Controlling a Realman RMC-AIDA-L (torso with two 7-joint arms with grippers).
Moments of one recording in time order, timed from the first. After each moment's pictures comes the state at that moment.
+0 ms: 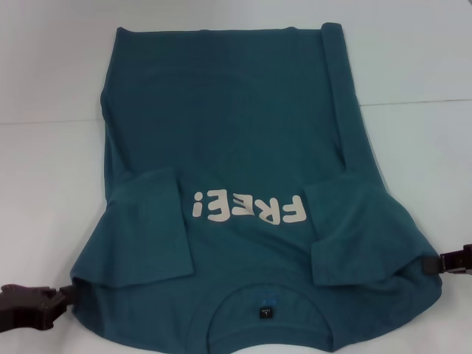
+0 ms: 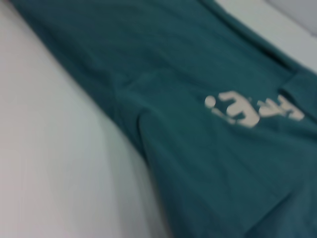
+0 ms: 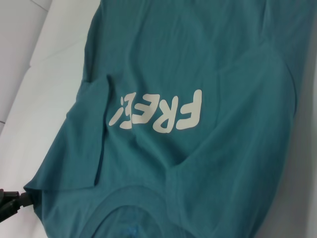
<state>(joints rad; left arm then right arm) -0.32 -2.17 0.61 0.92 2.26 1.39 -1.71 0.48 2.00 -0.41 -0.88 -2.46 -1.72 2.24</state>
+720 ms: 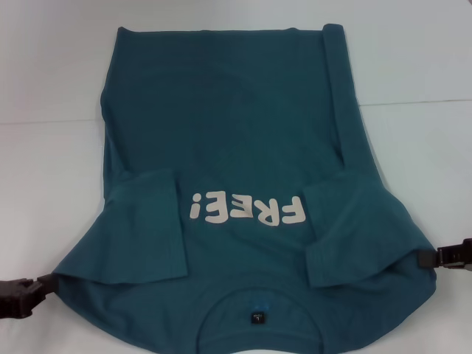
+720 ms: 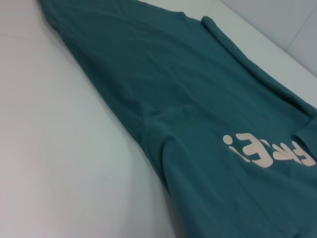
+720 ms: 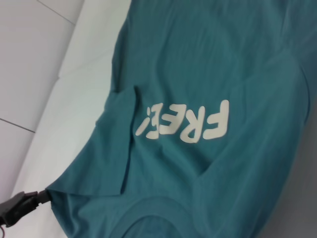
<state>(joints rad) -0.31 -2.16 0.51 0.93 2.23 1.43 -1.76 0.46 2.00 -0.41 -0.87 -2.38 -1.76 2.25</state>
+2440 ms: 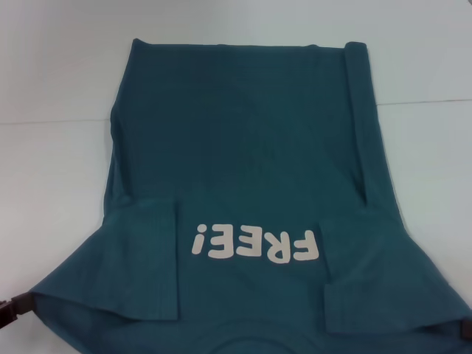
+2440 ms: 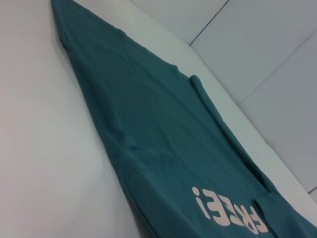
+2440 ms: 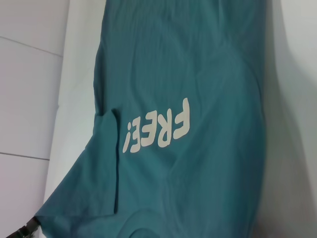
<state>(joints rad) -0.26 -2.08 0.33 0.82 2.17 1.70 -1.82 0.26 2.00 -0.31 -0.80 -2.36 -1.85 2.25</state>
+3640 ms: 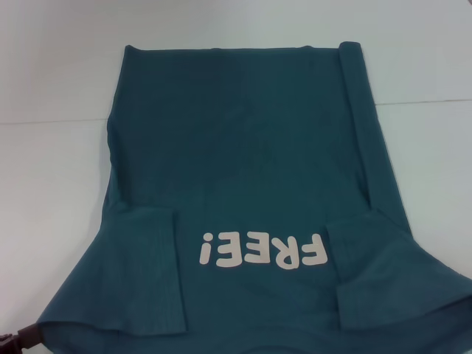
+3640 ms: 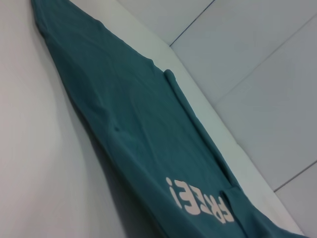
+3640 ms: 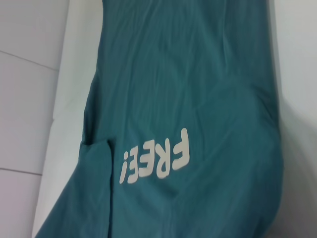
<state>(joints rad) -0.19 -2.13 0.28 0.85 2.18 1.82 -1.79 0.29 1.95 -0.29 -0.78 -2.36 -1.83 2.26</state>
